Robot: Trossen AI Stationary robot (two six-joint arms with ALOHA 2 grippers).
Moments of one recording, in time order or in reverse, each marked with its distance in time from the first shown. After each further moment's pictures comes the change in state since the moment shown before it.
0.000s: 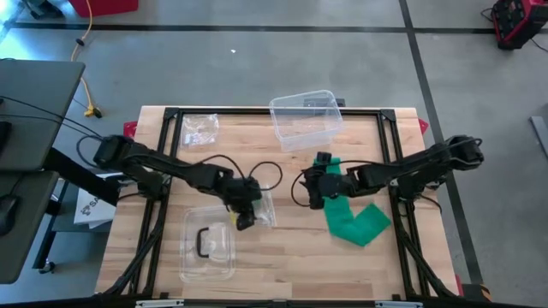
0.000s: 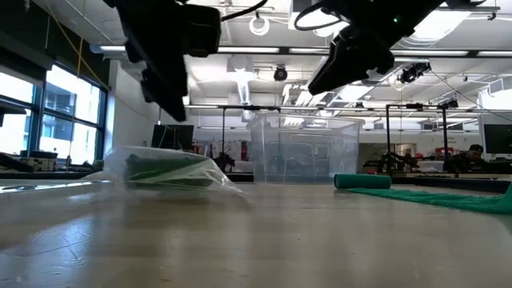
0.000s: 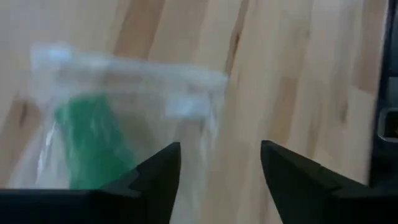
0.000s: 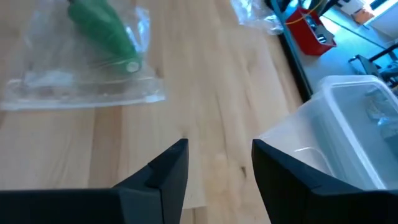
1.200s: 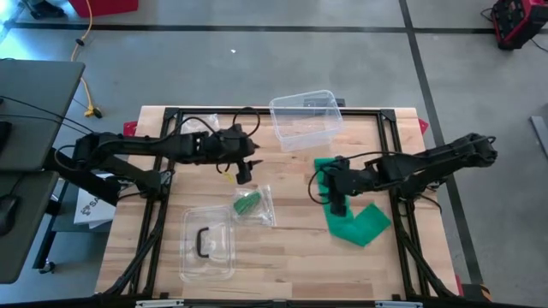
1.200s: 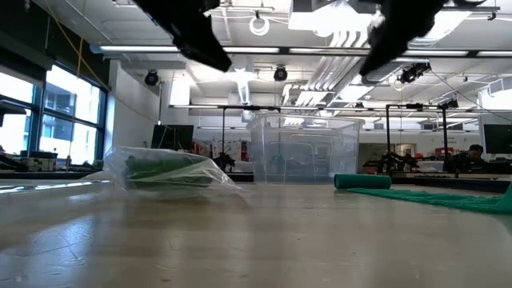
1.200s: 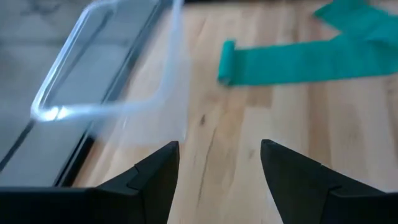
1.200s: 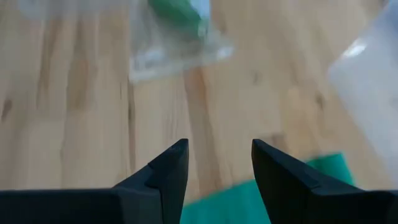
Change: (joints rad) left arm 0.268 -0.254 -0.028 0.171 -0.350 0.620; right arm 0.028 -0.179 0.102 -0.449 -0.296 0.413
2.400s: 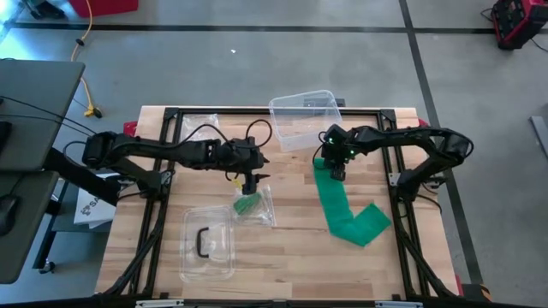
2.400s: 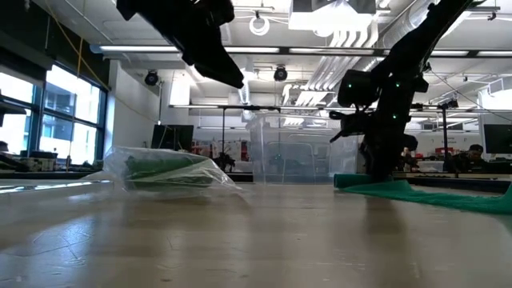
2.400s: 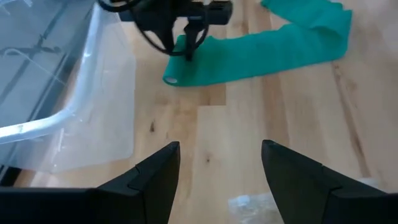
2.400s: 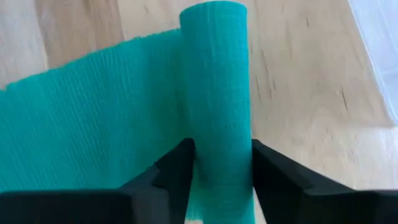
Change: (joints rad) left arm -0.033 0.115 -0.038 0.131 0.155 0.025; right arm -0.743 0.317 -0.269 0.223 -0.349 -0.625
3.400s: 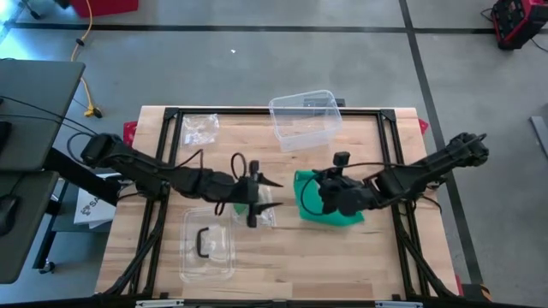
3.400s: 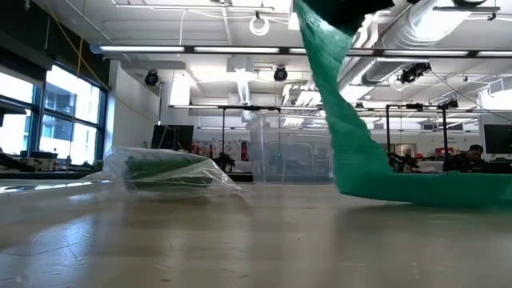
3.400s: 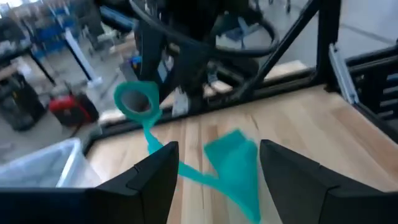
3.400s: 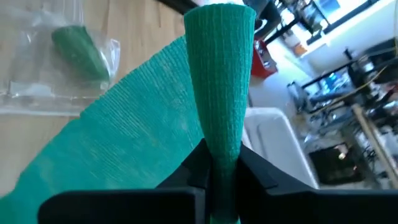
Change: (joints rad) left arm -0.338 0.006 0.002 0.440 -0.236 0.109; right arm 0.920 -0.214 0.407 -0.147 0.974 0.211
